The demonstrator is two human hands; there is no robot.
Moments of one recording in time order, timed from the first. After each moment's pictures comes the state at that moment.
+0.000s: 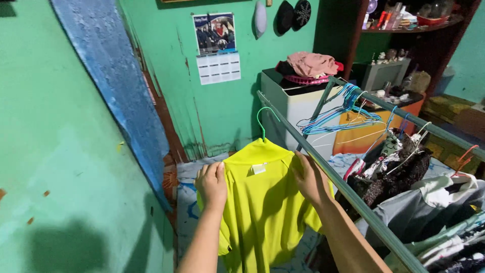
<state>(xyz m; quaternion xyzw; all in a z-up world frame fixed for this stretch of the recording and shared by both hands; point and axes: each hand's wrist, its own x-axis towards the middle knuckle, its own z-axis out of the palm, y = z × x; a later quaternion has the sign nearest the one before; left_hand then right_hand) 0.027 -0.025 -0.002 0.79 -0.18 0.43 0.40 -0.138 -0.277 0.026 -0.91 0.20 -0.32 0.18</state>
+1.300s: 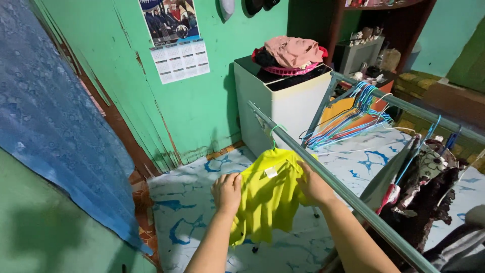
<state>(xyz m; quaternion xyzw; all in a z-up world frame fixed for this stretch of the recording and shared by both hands) 0.200 -0.161 -0.109 0.85 -0.30 0.22 0.37 -0.014 -0.360 -0.029 -0.90 0.32 -0.13 0.25</state>
